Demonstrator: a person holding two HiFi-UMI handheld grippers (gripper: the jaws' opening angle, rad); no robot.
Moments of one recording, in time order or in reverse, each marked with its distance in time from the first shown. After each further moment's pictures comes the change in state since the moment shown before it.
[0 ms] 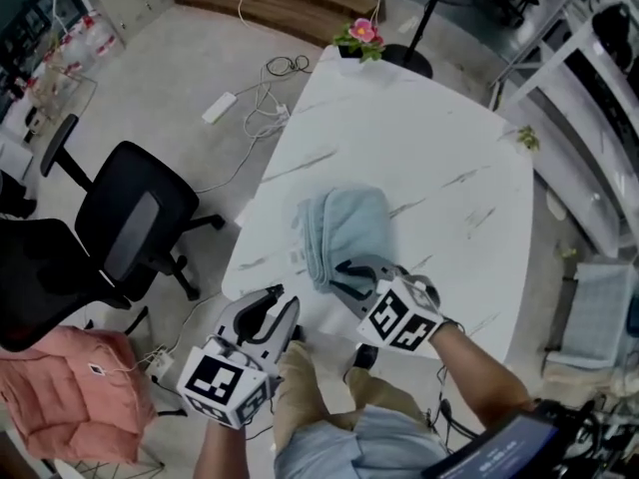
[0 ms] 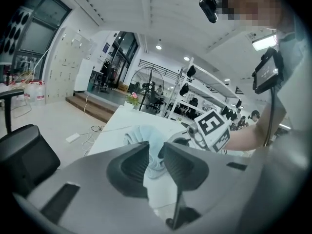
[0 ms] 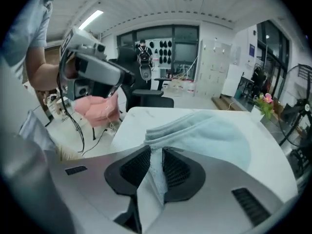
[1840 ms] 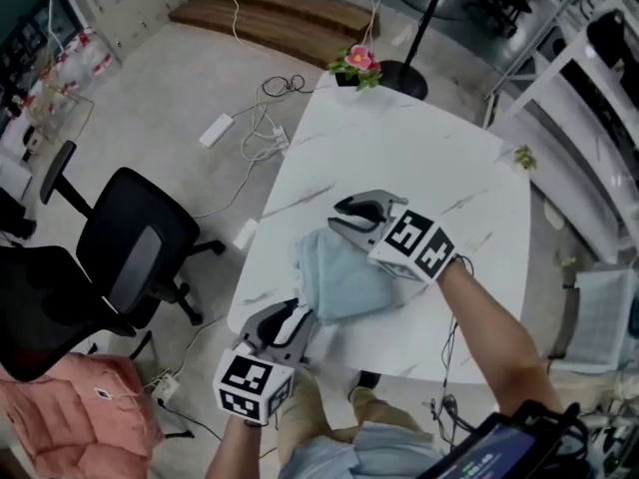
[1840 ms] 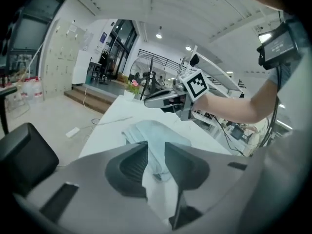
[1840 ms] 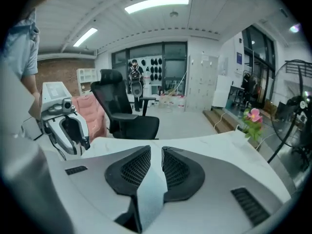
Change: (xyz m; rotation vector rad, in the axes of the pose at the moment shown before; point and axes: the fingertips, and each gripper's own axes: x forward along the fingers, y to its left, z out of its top) left arm 0.053 0.023 -0.025 -0.009 0.118 0.005; right arm -0.001 -0.152 0.075 0.082 -0.181 -0.032
